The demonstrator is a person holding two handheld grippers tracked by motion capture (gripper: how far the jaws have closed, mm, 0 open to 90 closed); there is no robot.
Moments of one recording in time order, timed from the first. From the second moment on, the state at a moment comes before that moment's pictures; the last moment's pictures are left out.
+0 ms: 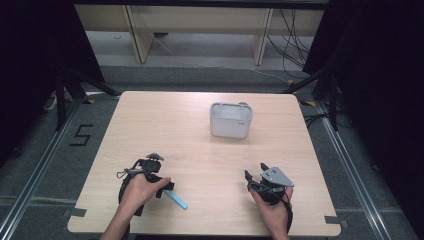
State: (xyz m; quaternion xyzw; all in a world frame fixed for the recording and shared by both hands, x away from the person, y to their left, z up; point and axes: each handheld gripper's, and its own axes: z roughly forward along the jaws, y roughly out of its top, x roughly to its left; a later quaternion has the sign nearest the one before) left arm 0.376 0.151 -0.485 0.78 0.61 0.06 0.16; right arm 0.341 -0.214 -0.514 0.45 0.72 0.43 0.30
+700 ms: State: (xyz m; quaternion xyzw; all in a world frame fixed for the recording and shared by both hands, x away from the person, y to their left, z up) left arm 0.372 0.144 -0.490 0.79 0.58 0.09 0.15; right arm 0.342 -0.215 -0.514 0.44 0.72 0.43 0.31
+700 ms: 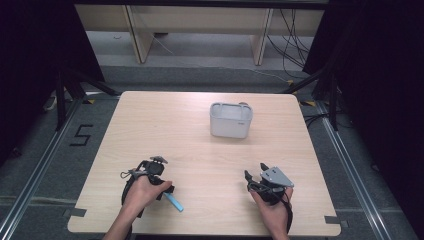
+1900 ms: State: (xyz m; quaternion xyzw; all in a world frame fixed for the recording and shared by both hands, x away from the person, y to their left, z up) left arm 0.376 0.154 -0.482 0.87 0.47 0.11 0.12; right arm 0.342 -0.214 -0.514 0.44 0.72 0.43 0.31
